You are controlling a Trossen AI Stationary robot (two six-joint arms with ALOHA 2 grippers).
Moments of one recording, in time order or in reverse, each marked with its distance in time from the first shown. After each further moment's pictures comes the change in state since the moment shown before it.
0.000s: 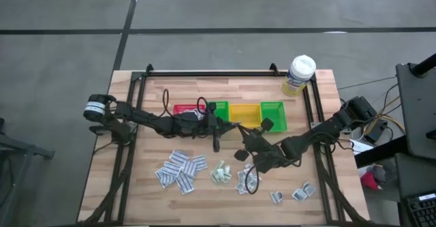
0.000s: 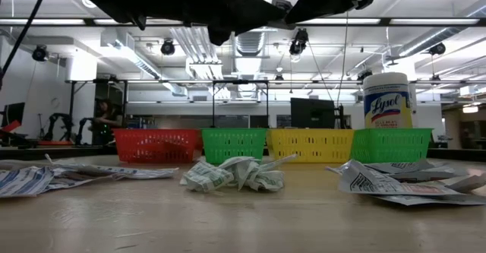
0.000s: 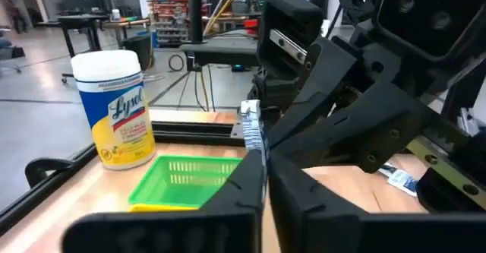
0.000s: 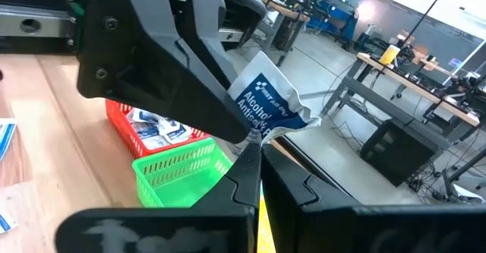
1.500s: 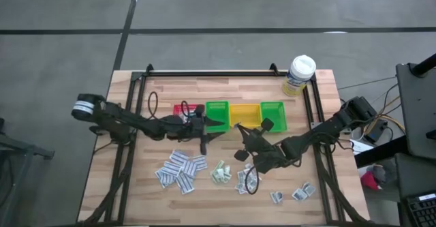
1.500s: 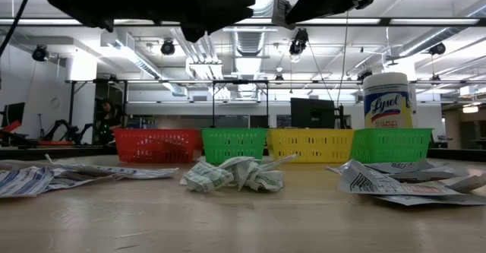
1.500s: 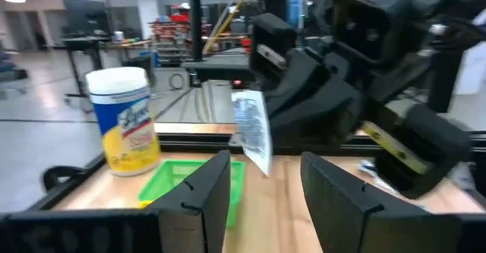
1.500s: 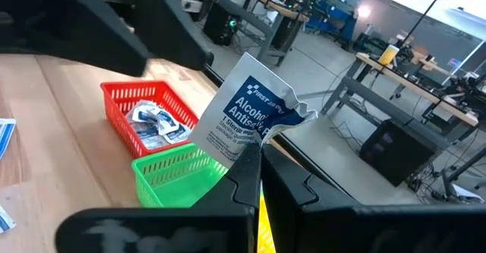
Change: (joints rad) left arm -0.047 -0.132 -0.187 0.123 -0.051 0.030; right arm 0.000 0.000 0.003 -0.010 0.004 0.007
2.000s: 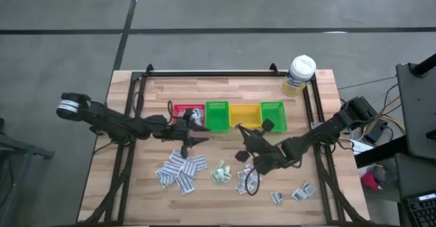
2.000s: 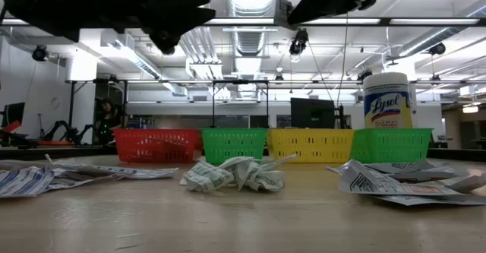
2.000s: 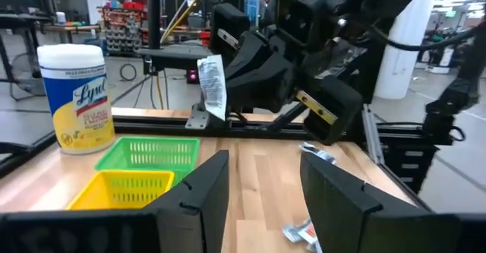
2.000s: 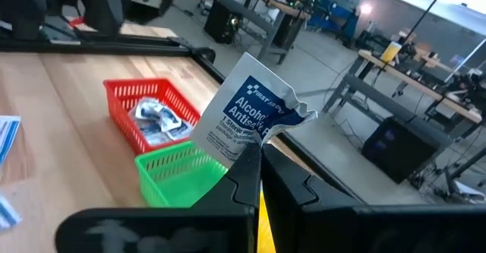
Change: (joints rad) left arm -0.004 -0.205 -0.223 0.008 0.160 -0.097; right arm 0.006 0.000 0.002 -0.032 0.000 0.035
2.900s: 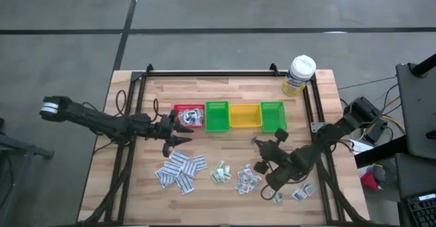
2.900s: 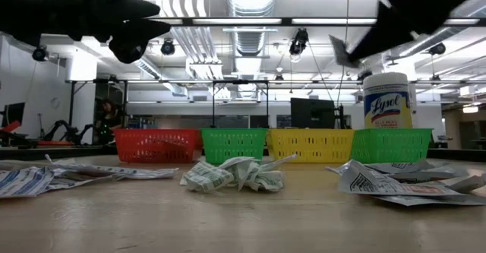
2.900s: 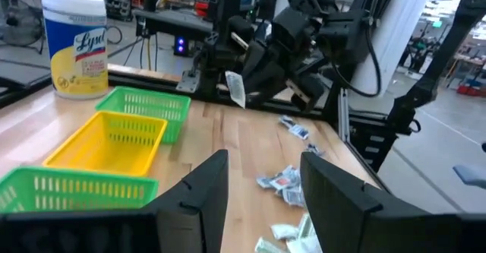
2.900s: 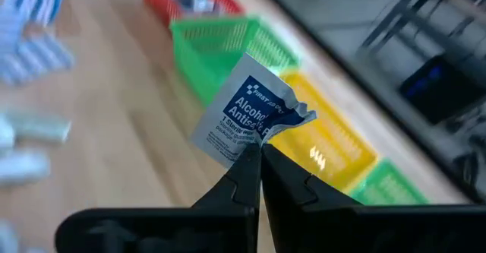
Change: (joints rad) left arm 0.000 -0.387 -0.192 -0.263 0.042 -0.147; right arm 0.165 -0.019 -0.009 -0.682 -0.166 0.664
